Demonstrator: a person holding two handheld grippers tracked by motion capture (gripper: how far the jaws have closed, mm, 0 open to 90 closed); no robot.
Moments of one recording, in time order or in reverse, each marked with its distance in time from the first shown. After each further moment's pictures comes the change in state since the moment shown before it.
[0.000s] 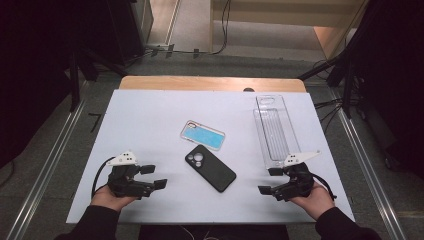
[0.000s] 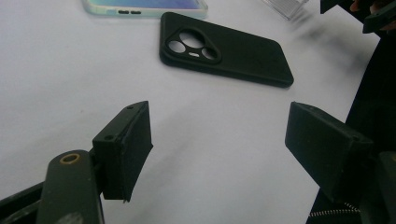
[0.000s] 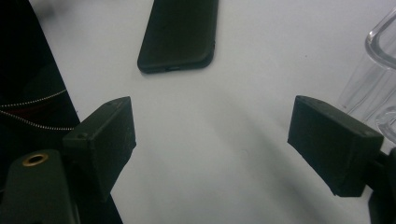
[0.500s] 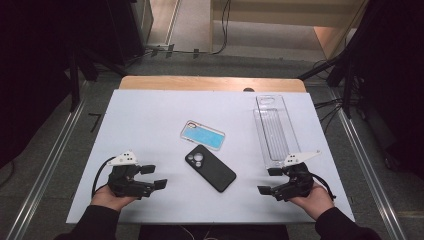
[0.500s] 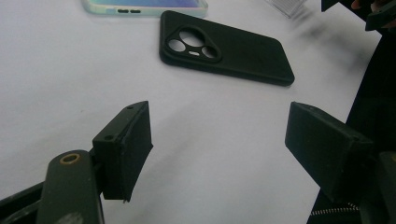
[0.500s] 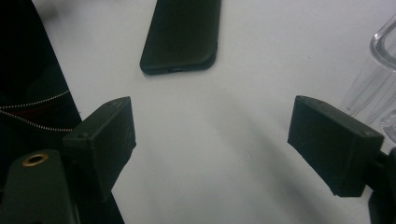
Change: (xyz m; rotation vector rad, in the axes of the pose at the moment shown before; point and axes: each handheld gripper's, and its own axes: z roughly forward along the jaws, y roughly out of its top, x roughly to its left) left arm 0.000 0.001 0.000 0.011 0.003 0.006; right arm 0.000 0.000 0.000 -0.004 0.012 0.001
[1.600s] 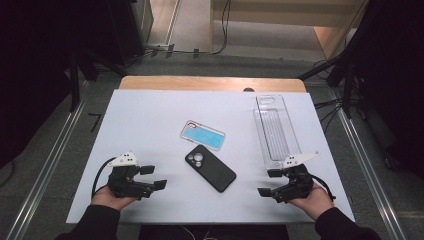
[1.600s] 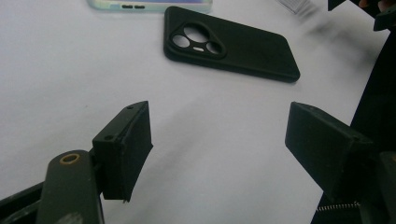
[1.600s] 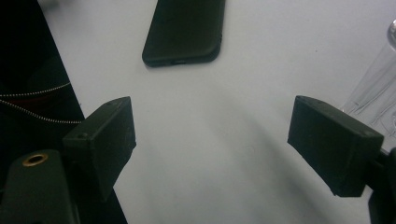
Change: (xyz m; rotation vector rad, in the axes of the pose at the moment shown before) left arm 0.000 -0.002 0.000 0.003 0.015 0.003; right arm 0.001 -0.003 0.002 0.014 0.005 -0.014
